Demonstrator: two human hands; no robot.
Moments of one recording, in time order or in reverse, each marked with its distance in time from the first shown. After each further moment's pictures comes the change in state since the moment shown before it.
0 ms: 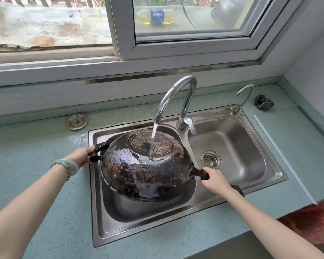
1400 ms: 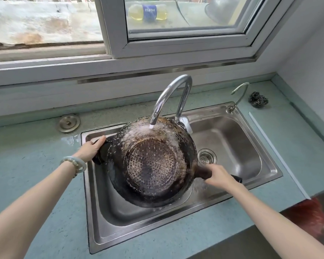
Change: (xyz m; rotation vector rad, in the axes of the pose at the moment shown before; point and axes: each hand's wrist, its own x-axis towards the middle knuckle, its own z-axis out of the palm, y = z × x) left_hand 0.004 0.031 0.034 0.526 0.133 0.246; right_hand 0.023 0.026 -0.016 -0.152 -0.086 -0.071
